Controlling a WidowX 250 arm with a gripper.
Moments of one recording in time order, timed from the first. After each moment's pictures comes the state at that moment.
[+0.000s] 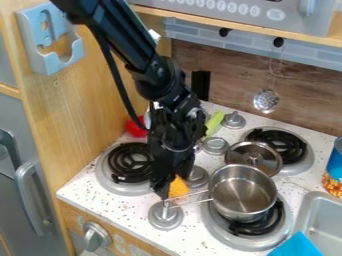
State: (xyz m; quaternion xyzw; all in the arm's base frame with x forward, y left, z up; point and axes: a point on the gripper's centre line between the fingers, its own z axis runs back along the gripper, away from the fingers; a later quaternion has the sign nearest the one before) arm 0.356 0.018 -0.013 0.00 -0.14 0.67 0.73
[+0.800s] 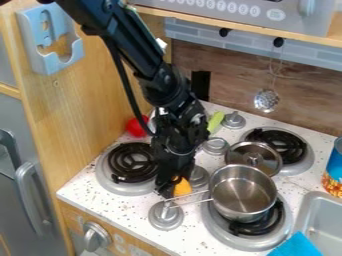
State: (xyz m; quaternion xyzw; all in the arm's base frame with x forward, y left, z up) arm 0.367 0.016 -0.024 0.00 -0.14 0.69 0.71
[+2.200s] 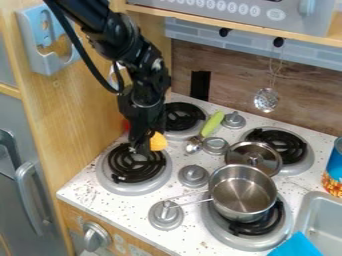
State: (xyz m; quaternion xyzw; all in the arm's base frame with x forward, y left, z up) arm 0.373 0.087 0.031 -0.05 -0.17 0.75 0.64
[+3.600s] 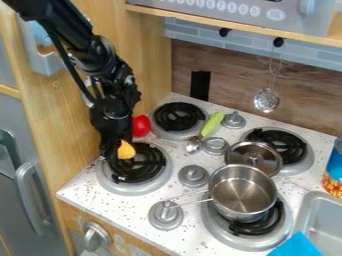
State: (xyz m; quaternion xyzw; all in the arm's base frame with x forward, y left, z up) arm 0.365 0.148 -0.011 0.01 -0.14 0.78 0.61
